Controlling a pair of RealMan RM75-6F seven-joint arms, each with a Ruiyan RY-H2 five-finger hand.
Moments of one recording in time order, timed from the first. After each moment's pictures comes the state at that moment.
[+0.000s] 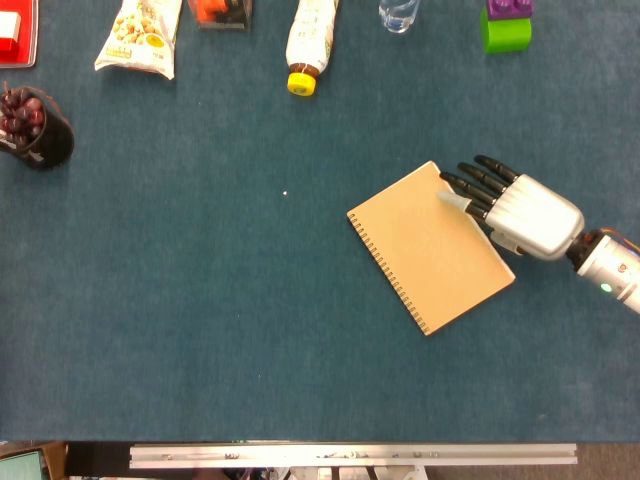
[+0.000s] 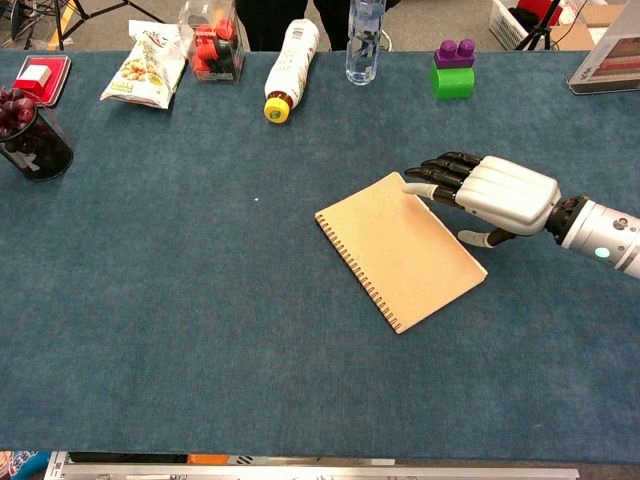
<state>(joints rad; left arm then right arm) -0.04 -1.13 -0.07 -1.60 1.37 1.51 0.22 0.61 -1.78 -0.22 -0.51 -1.86 1.31 0.28</state>
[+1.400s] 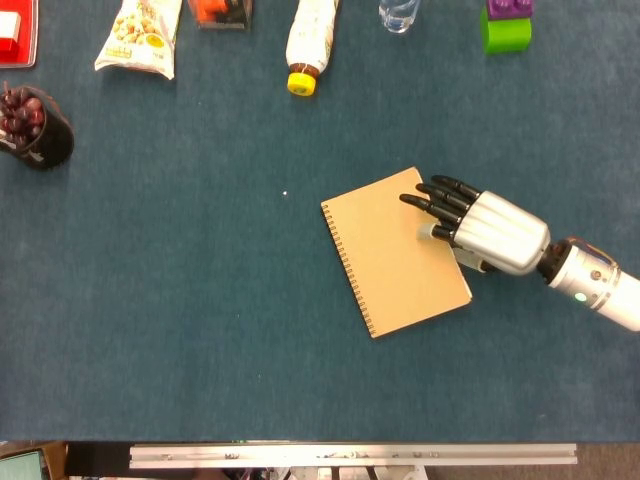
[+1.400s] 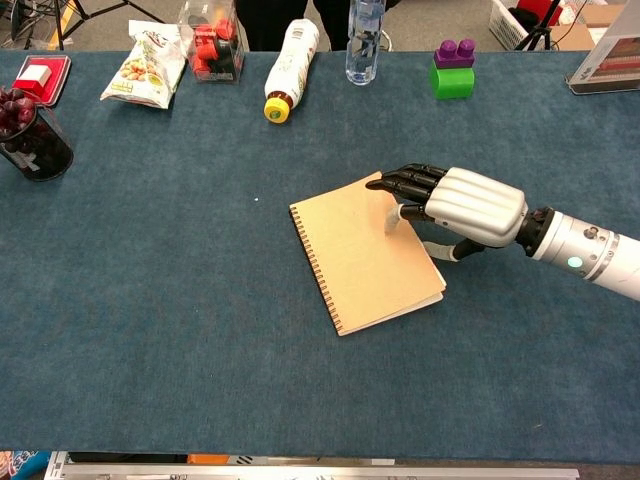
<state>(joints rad) -0.03 -1.11 -0.07 -1.60 1.37 1.52 0.22 0.63 -1.90 -0.25 -0.38 -1.90 1.45 0.47</state>
